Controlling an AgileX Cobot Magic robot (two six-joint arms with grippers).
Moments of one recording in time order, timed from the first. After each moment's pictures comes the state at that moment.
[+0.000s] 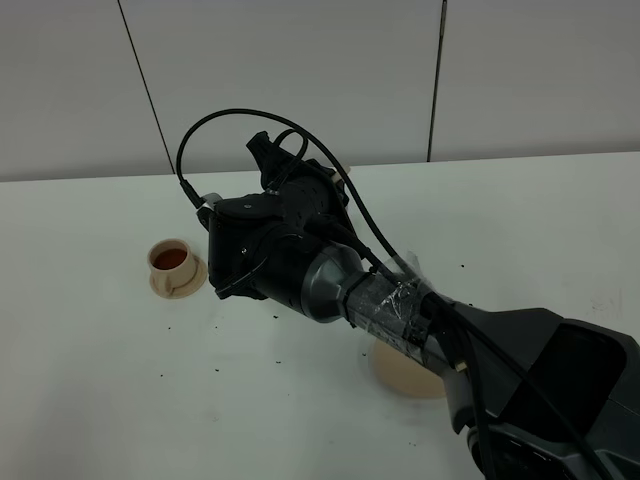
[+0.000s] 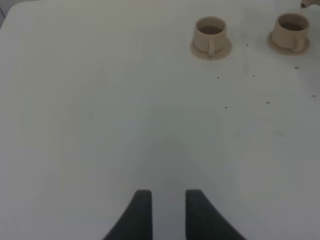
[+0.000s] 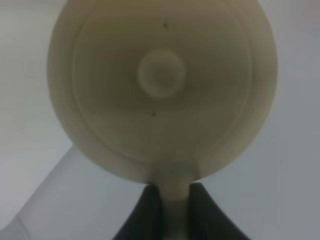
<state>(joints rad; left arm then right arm) -0.07 -0.01 -0.50 0.15 1.04 -0.01 0.90 2.52 -2.28 -1.09 1.13 -0.94</state>
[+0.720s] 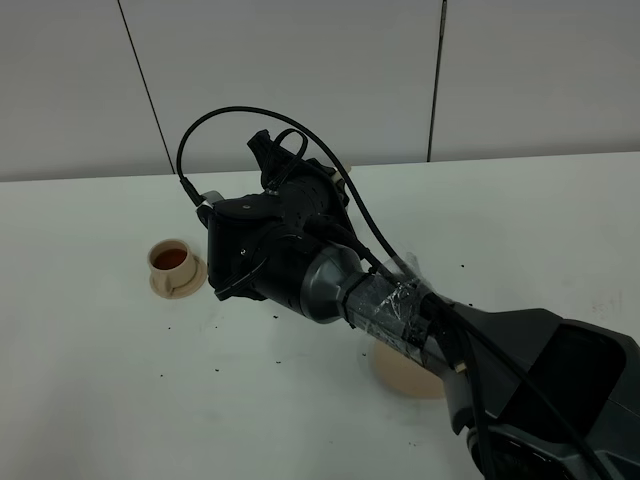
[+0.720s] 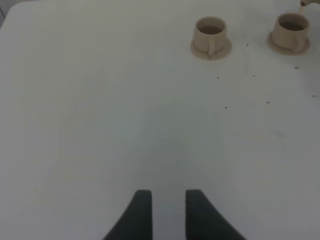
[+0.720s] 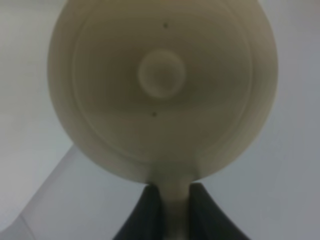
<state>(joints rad) -0.07 -0.01 -0.50 0.15 1.04 -0.01 0.90 2.52 -2.28 -1.10 1.13 -0.92</state>
